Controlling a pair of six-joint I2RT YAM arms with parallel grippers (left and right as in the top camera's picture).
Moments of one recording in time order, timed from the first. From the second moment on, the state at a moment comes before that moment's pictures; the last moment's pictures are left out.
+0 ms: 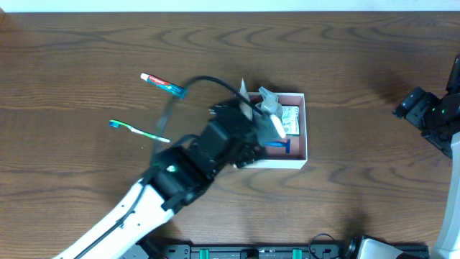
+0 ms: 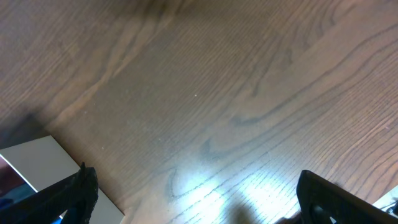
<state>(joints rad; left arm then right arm) -0.78 1.19 1.11 -0.56 -0.21 0.41 -0.30 1.39 1.50 -1.33 0.14 0.46</state>
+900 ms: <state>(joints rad) 0.01 1.52 1.11 -0.77 -0.27 -0.67 -0.30 1.39 1.50 -1.33 0.14 0.46</state>
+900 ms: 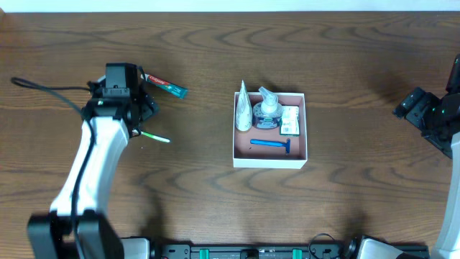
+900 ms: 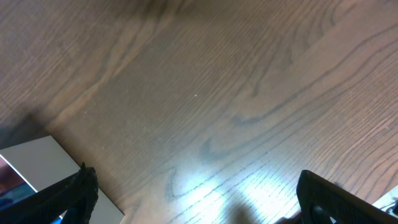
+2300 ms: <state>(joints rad) 0.17 1.86 1.11 -0.78 0.10 -0.82 -0.30 1.39 1.50 -1.33 0.14 0.46</state>
